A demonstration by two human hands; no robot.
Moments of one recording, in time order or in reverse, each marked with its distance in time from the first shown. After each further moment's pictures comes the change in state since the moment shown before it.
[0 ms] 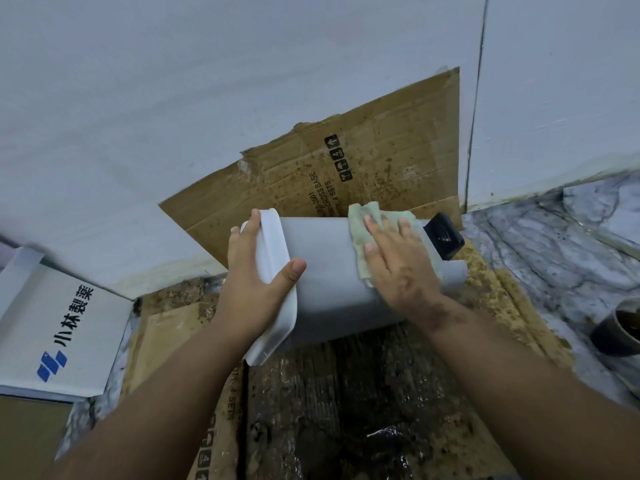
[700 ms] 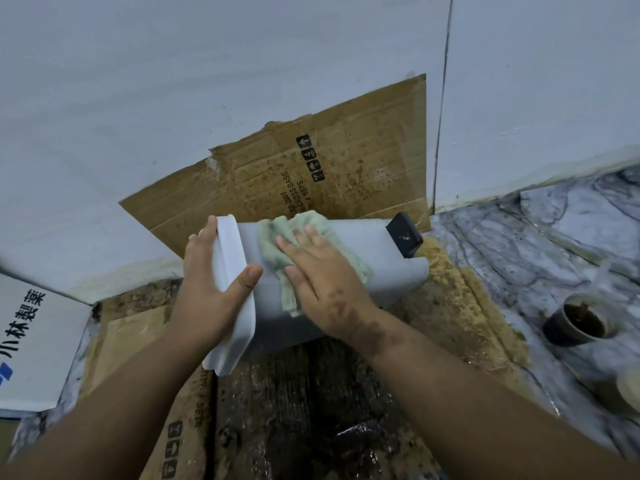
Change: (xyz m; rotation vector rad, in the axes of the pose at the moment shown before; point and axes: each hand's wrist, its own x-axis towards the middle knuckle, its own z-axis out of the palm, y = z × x) left_hand -0.004 -0.012 -0.004 0.011 0.033 0.004; right_hand -0.022 -0.047 0.012 0.166 -0.048 -0.377
